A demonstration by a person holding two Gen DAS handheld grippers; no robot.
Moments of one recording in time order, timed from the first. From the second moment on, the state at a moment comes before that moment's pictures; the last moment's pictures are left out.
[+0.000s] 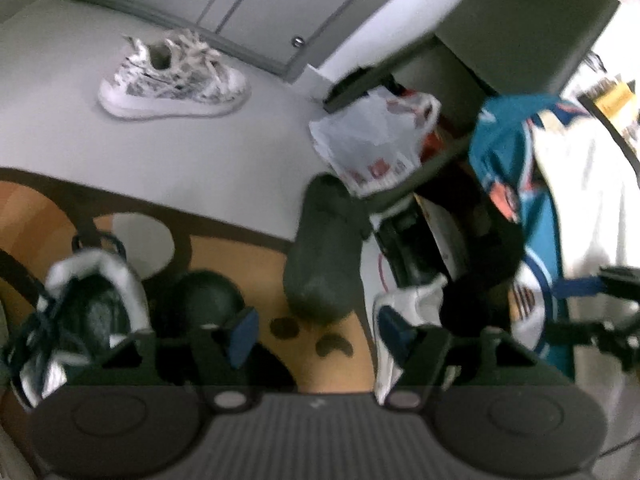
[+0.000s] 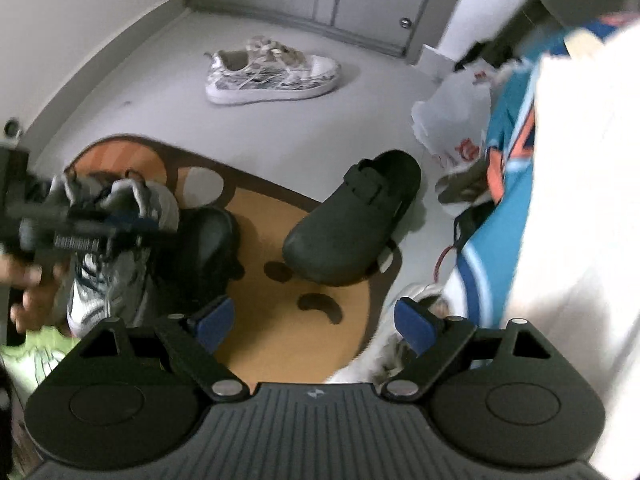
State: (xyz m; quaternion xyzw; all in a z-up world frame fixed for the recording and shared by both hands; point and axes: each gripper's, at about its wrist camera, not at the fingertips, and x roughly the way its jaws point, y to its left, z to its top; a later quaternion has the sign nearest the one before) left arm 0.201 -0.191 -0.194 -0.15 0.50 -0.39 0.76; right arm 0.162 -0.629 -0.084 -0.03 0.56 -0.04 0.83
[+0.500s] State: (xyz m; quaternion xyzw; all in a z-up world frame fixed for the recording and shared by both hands) left arm 0.249 -0.273 -0.172 -0.04 0.56 -0.38 0.73; right arm 0.166 -0.642 -0.083 0.01 0.54 -0.01 0.84
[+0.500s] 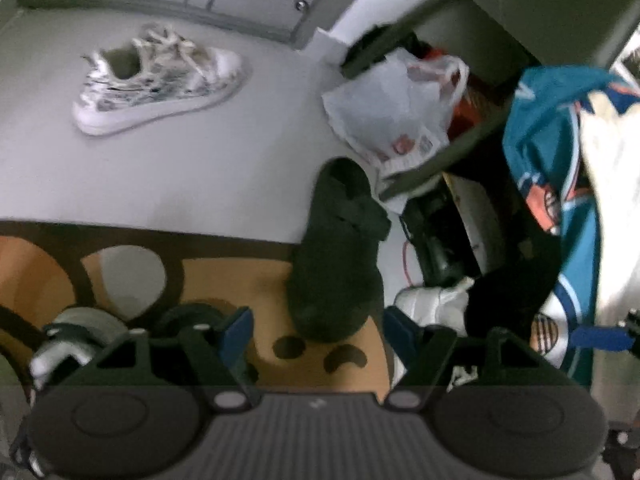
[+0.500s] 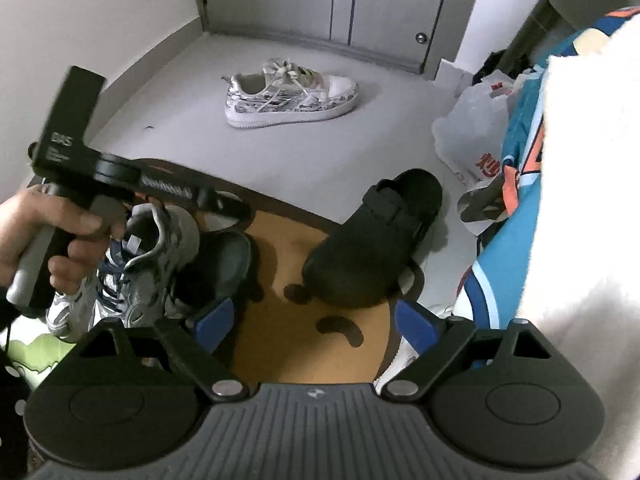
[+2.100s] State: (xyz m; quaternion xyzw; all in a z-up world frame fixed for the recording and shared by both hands) left arm 0.320 -0.498 -0.245 0.14 0.52 -0.49 0.68; right arm 0.148 -0.658 -0.092 0.28 0.58 -0.10 0.76
